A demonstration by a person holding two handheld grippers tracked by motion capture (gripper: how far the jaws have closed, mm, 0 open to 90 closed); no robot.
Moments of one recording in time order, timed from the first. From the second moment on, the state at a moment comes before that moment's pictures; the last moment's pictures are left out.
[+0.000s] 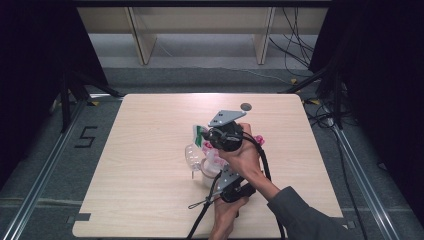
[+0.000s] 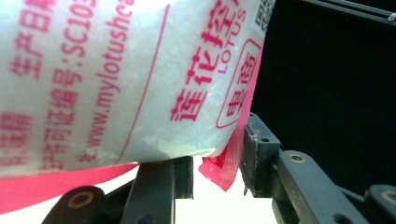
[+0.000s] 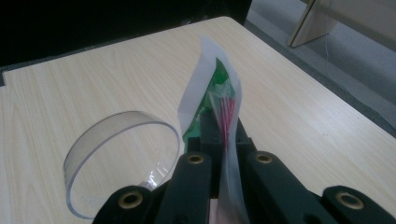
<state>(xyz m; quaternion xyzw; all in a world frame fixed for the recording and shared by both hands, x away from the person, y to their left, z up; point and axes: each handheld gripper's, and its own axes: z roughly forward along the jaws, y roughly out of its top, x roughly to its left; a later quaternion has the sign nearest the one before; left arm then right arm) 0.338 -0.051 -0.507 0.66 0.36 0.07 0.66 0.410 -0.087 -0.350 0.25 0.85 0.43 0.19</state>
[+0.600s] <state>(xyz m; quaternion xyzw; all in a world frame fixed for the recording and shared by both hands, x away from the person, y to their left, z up) 0.337 -0.049 -0.508 0.64 0.38 0.05 0.66 0.404 -0.123 -0.337 0.27 0.81 0.50 0.16</state>
